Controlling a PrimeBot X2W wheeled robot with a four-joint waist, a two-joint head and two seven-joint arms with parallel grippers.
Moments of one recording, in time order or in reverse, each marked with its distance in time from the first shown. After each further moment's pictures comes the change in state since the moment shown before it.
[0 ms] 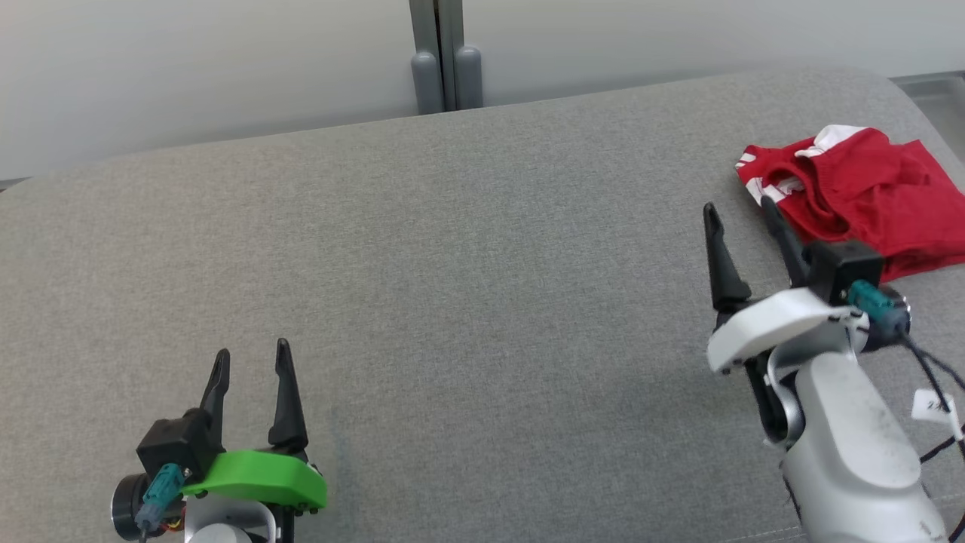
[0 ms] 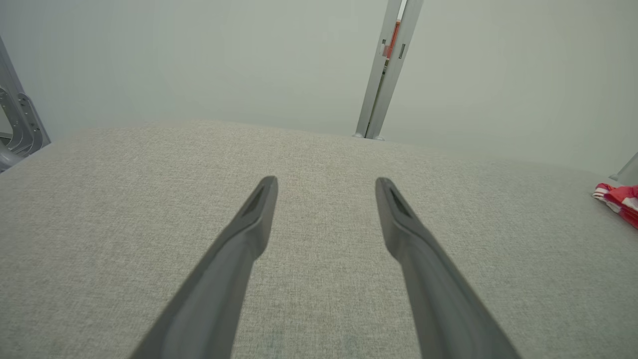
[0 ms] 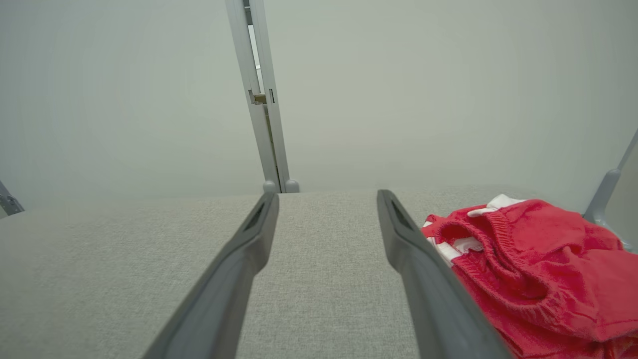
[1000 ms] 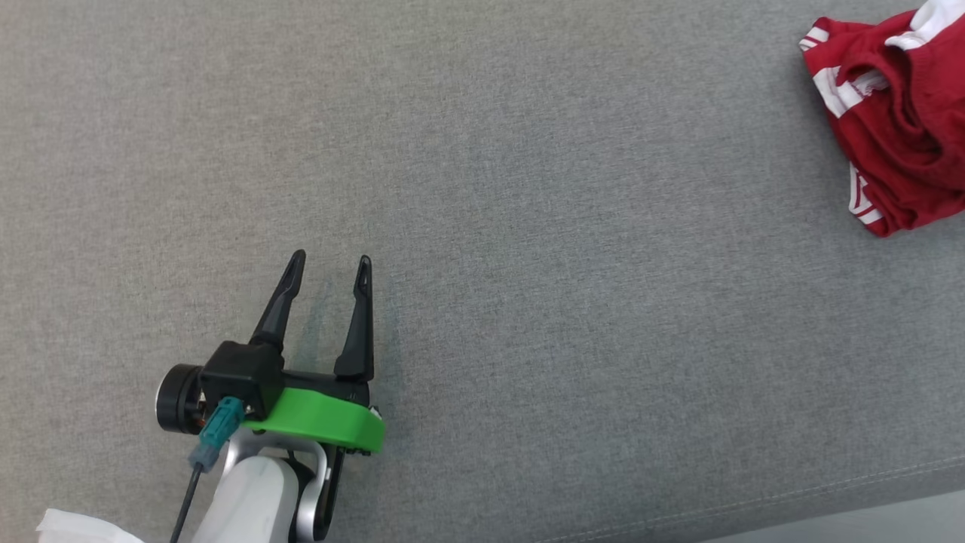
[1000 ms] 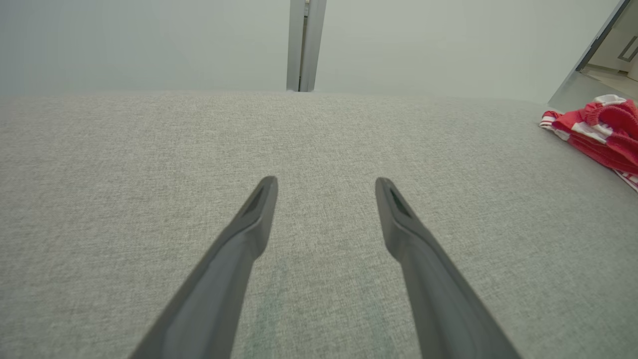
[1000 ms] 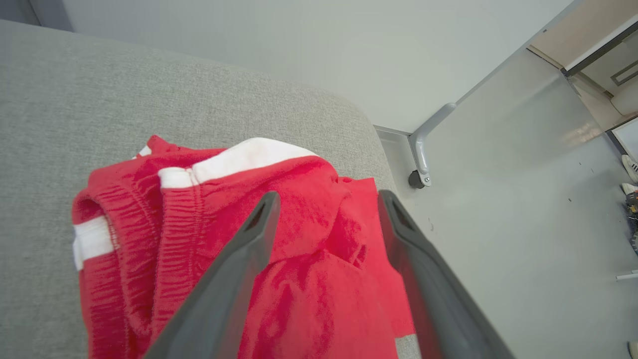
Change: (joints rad) left arm -0.120 0.013 -0.160 -0.150 0.085 -0.027 0.049; right arm -0.482 -0.478 0.094 0.321 -0.019 0.000 0.391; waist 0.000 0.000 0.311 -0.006
